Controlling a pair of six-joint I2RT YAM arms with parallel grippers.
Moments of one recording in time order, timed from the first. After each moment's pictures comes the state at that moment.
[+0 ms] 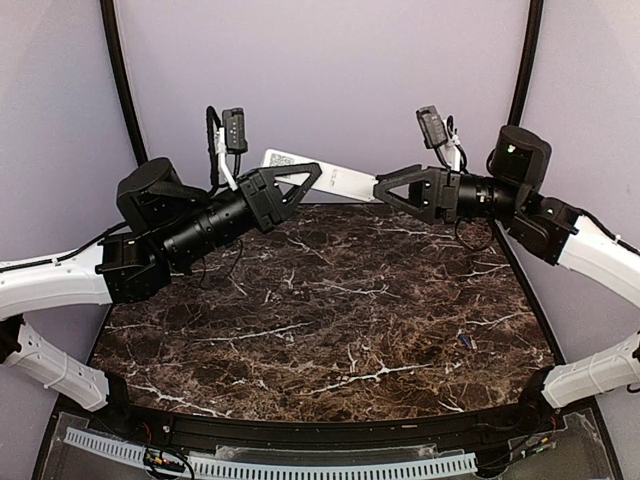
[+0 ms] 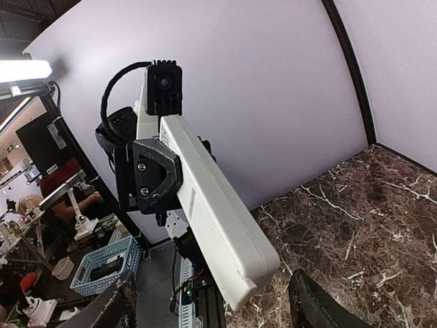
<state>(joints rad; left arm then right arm) -1.10 1.25 1.11 0.38 -0.07 -0.49 0.73 1.18 1.15 0.07 -0.78 0.47</state>
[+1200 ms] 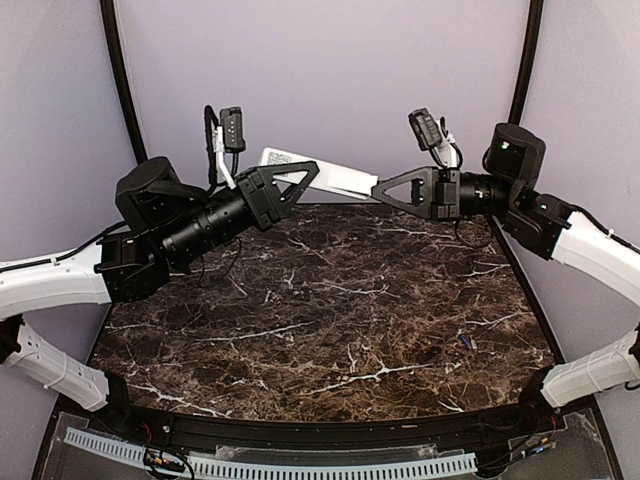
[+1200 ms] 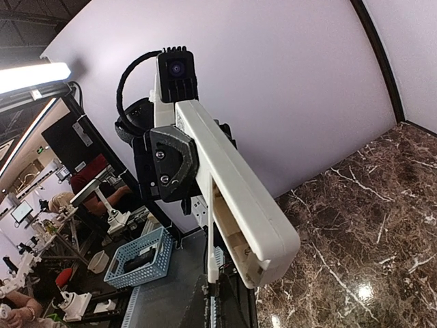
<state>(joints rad) -1.10 1.25 1.11 0.38 -0.06 -0.48 0.69 1.21 1.17 0.08 -0.91 0.58</state>
